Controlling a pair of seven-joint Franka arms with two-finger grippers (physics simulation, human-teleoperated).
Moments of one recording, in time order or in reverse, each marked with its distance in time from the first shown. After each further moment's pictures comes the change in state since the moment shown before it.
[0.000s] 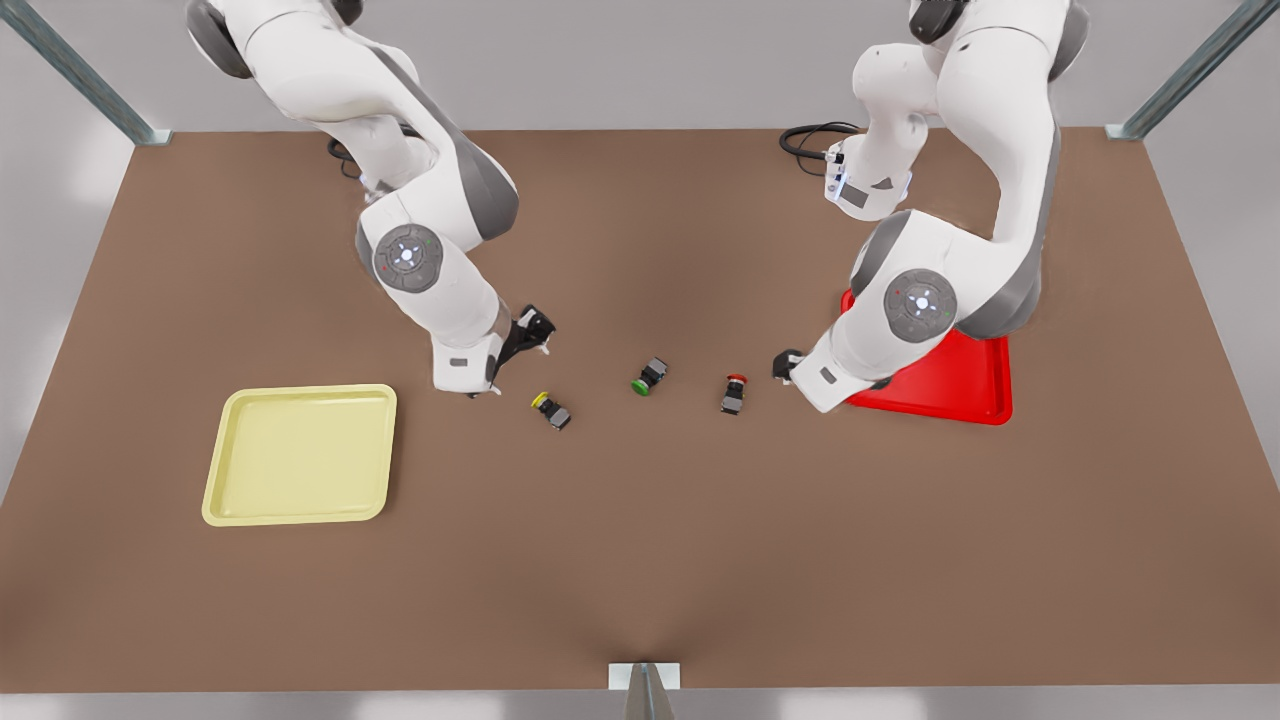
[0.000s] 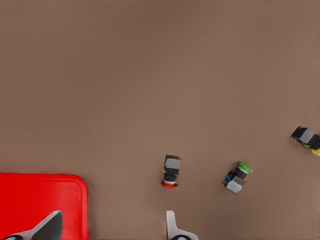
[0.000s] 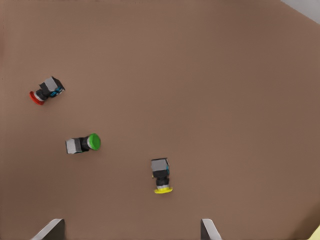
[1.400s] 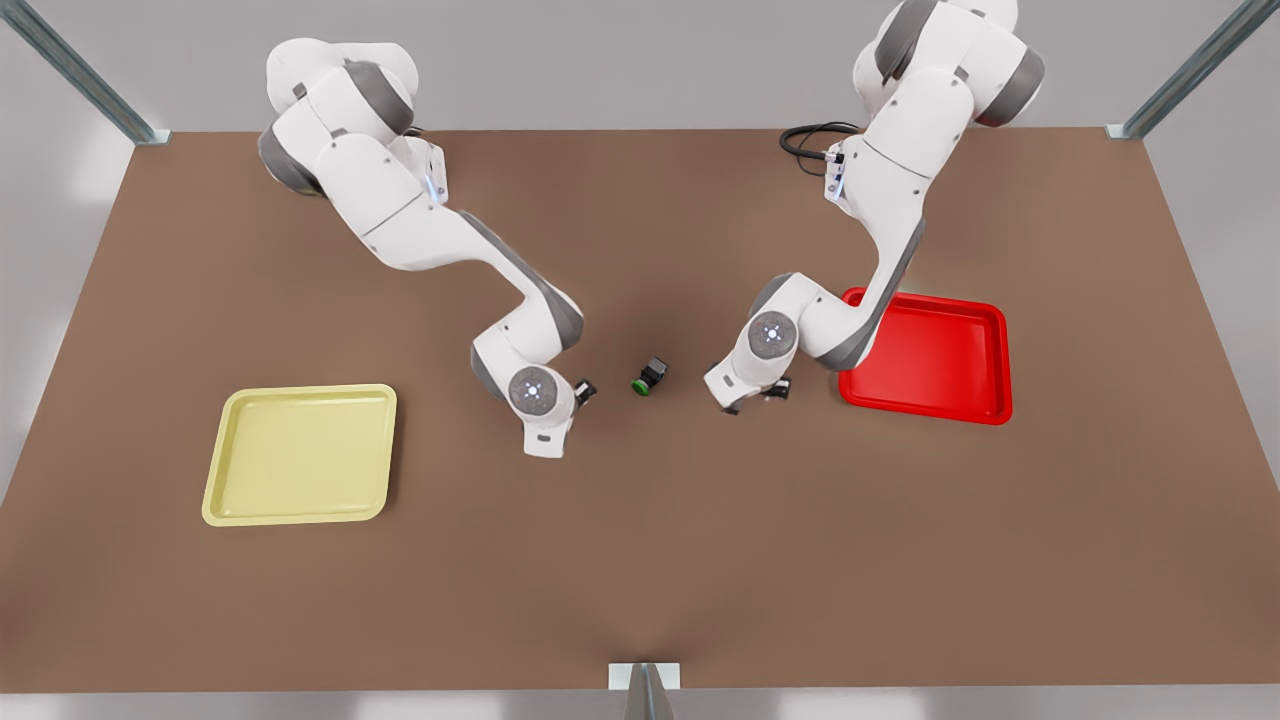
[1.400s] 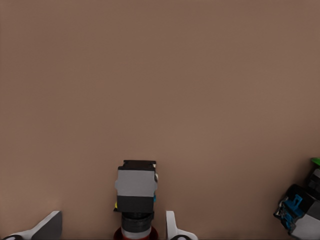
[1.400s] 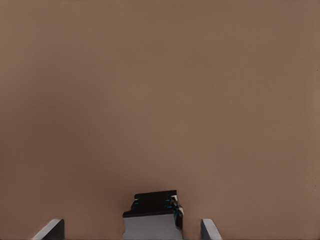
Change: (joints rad) left arm -0.153 0.135 0.052 -0.543 0.119 0.668 -0.048; right arm 0.113 0.433 -0.077 -0.038 -0.180 0.221 0.144
